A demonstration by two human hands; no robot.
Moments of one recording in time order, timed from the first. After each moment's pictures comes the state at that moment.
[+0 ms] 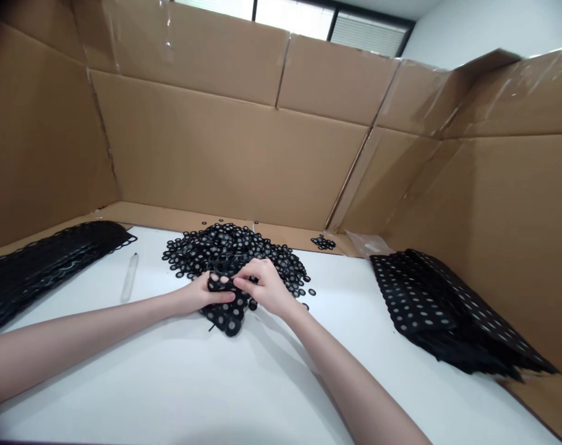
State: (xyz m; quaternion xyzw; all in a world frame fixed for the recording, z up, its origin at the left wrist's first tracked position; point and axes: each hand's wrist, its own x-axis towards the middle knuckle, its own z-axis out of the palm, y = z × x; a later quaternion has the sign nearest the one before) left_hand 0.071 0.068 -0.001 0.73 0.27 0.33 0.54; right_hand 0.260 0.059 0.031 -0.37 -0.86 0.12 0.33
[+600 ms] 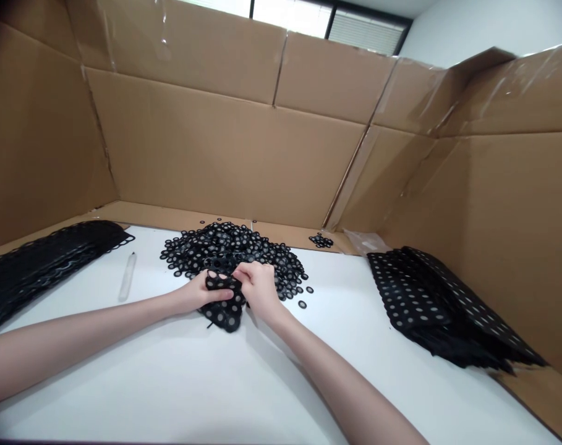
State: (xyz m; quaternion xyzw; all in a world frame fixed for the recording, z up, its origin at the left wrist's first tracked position) left_hand 0.072 0.069 -0.003 0.75 0.26 0.32 0.52; right_hand 0.239 0.051 0.018 -0.51 -0.77 0.12 0.37
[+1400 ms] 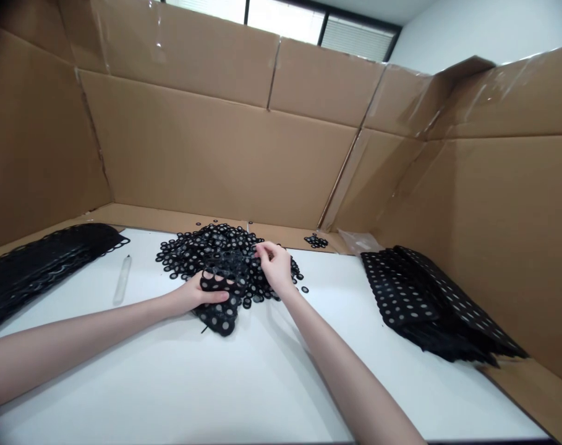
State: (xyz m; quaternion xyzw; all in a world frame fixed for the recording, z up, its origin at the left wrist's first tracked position) left_hand 0.071 0.071 -0.007 0.70 0.26 0.33 0.57; right_hand 0.286 0.103 0.016 -0.51 -0.67 0.13 0.52
